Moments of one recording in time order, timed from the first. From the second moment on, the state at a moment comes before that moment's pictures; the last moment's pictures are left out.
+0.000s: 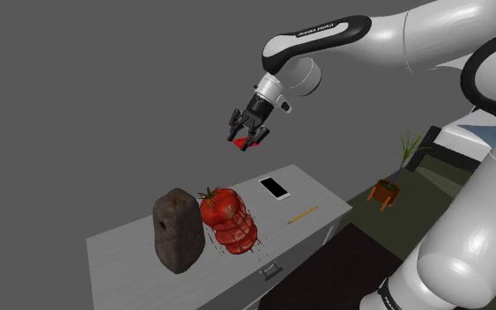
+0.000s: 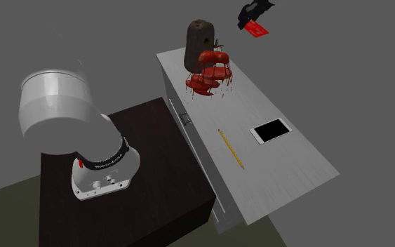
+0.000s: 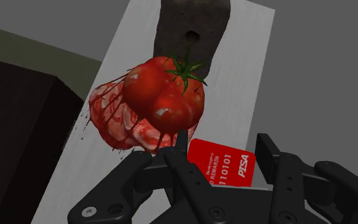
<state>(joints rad) 0.00 0.05 0.02 -1.99 0.65 1.99 1.08</state>
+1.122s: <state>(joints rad) 0.04 0.23 0.06 -1.93 0.68 2.14 1.07</state>
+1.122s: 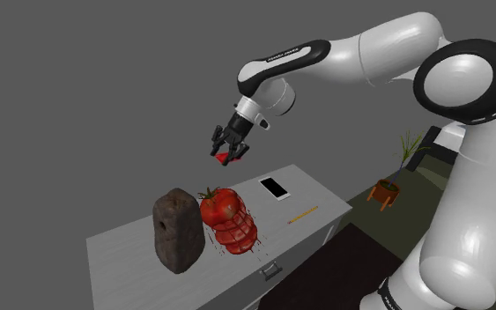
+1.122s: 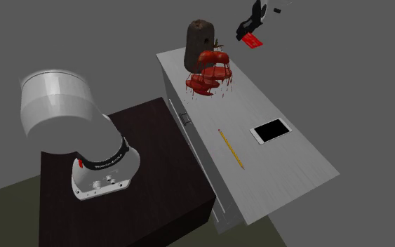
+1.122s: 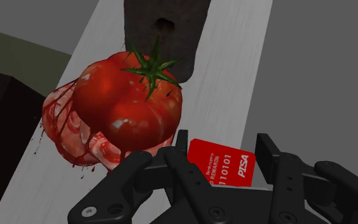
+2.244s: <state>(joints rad) 0.04 0.36 0.08 -1.97 0.76 2.29 0.94</state>
